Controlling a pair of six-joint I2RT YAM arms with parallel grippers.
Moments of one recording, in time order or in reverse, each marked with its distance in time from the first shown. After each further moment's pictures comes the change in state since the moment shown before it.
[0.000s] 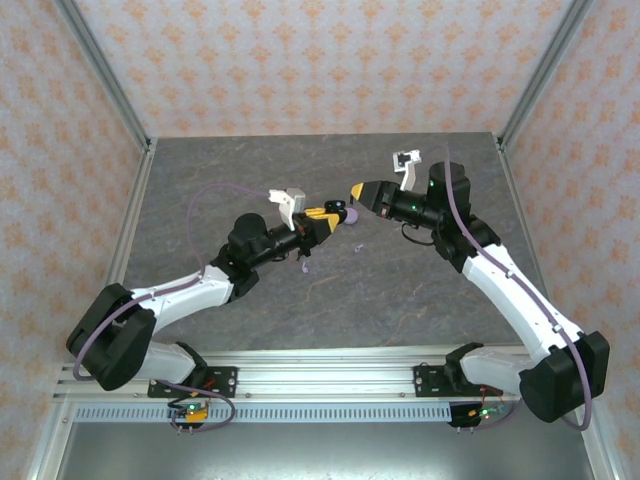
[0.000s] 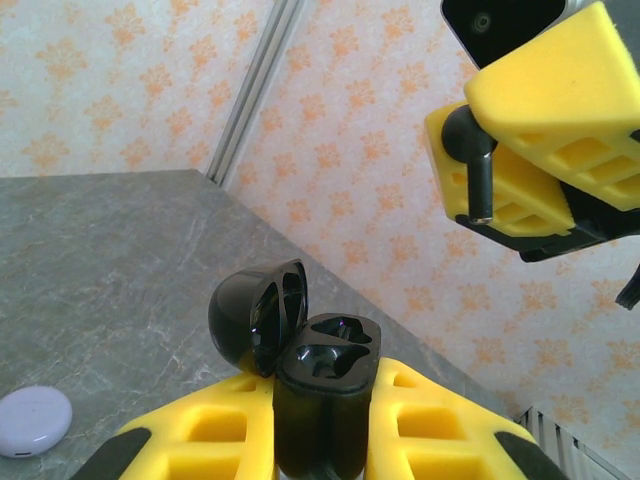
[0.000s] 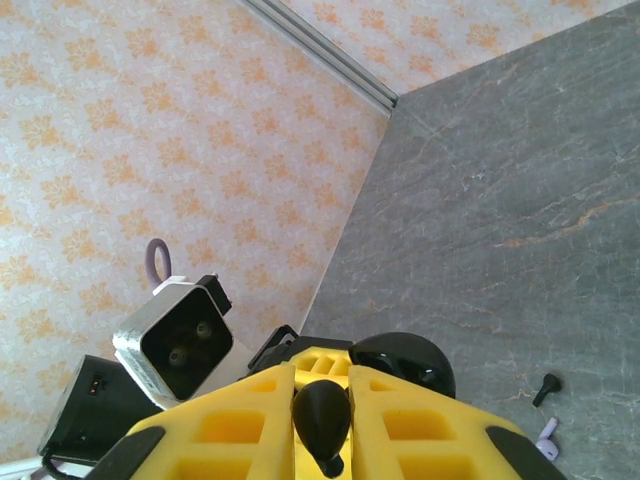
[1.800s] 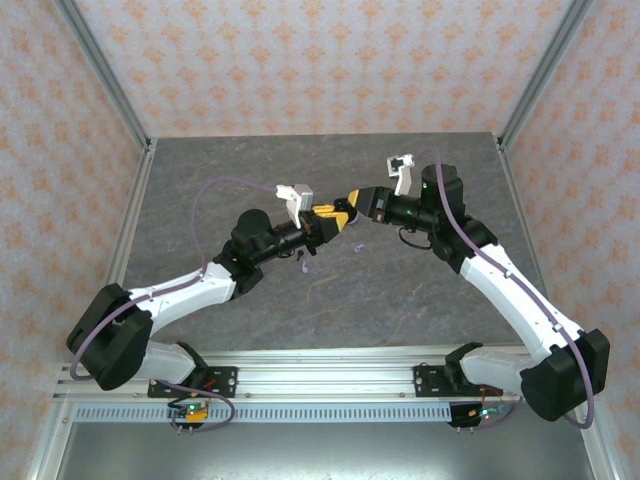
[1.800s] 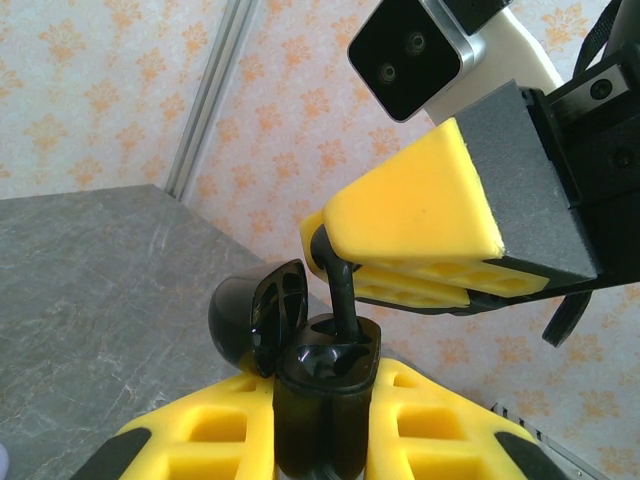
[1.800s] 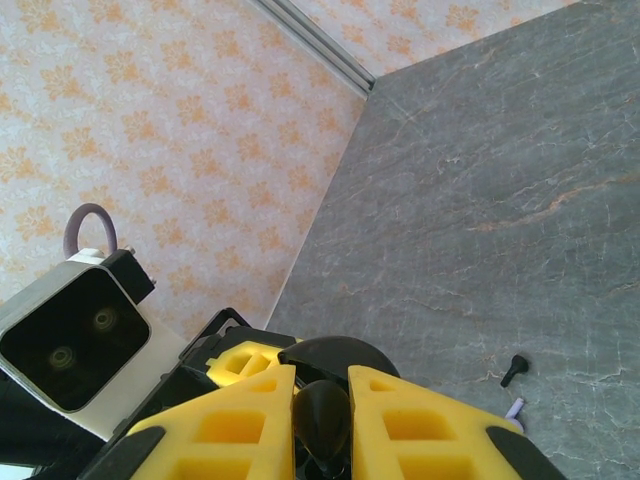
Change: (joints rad) left arm -0.035 0.000 0.066 -0.027 0.028 0.004; right arm 0.033 0.005 0.009 -0.078 0.047 -0.075
